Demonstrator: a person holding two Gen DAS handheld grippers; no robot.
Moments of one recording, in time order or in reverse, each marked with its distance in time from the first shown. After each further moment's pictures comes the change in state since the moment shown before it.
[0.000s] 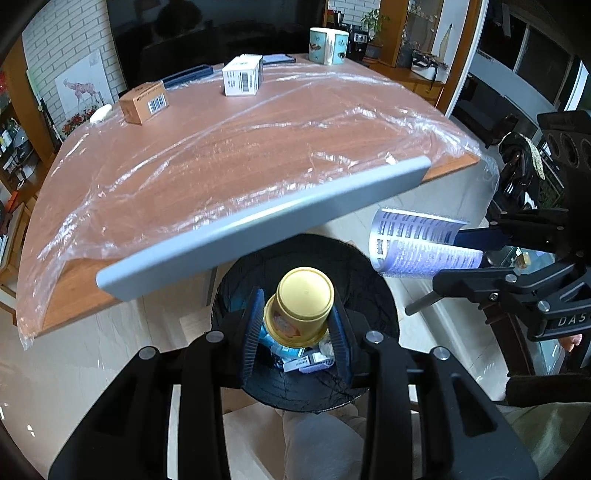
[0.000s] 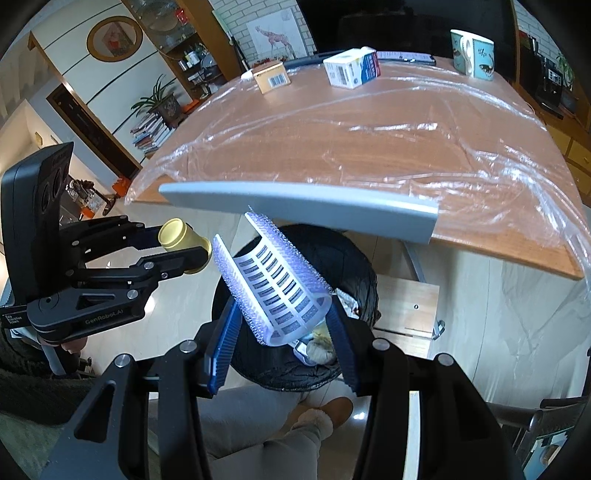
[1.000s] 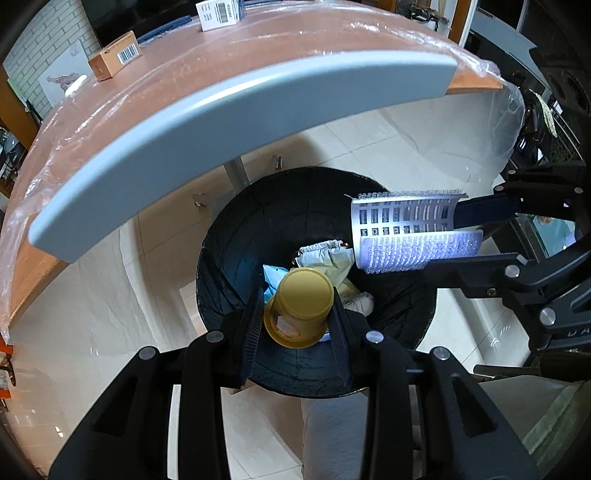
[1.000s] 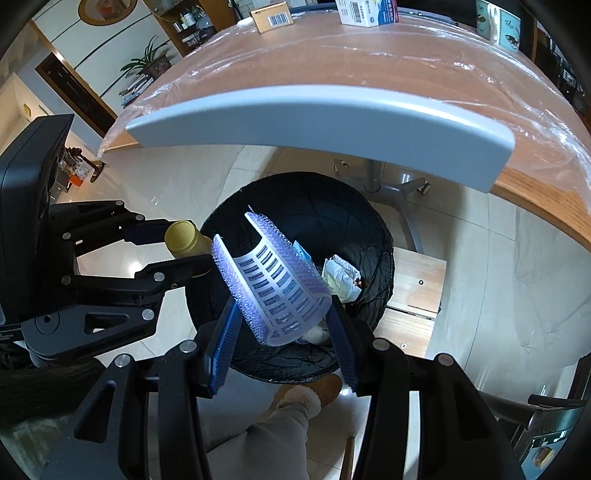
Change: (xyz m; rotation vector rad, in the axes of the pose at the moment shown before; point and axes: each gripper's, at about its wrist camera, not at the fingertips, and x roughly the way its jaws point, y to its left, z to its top) left arm 0.063 -0.005 -0.029 0.072 0.154 0.047; right arm 0.066 0.001 -0.012 -0.036 0.136 -0.051
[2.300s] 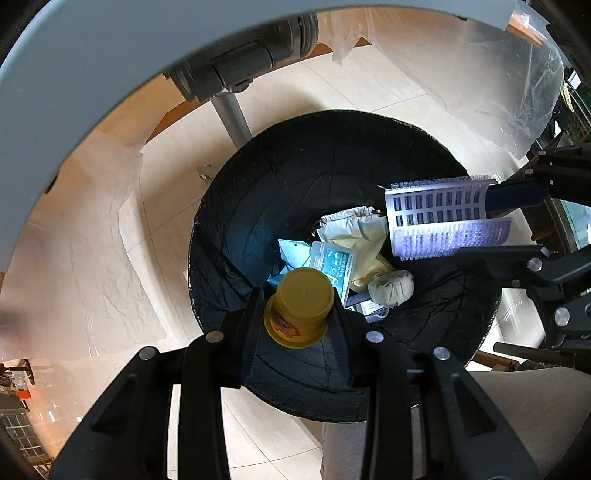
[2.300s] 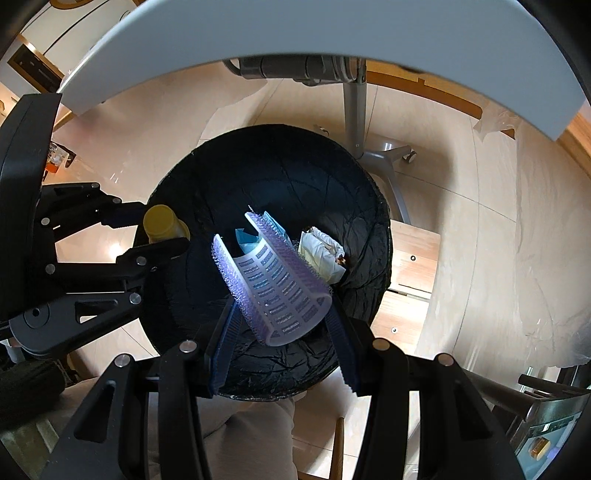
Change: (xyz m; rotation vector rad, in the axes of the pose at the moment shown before) left arm 0.063 0.009 0.001 0.035 0.132 0.051; right arm 0.057 -0.013 0.006 0.032 0.124 -0.086
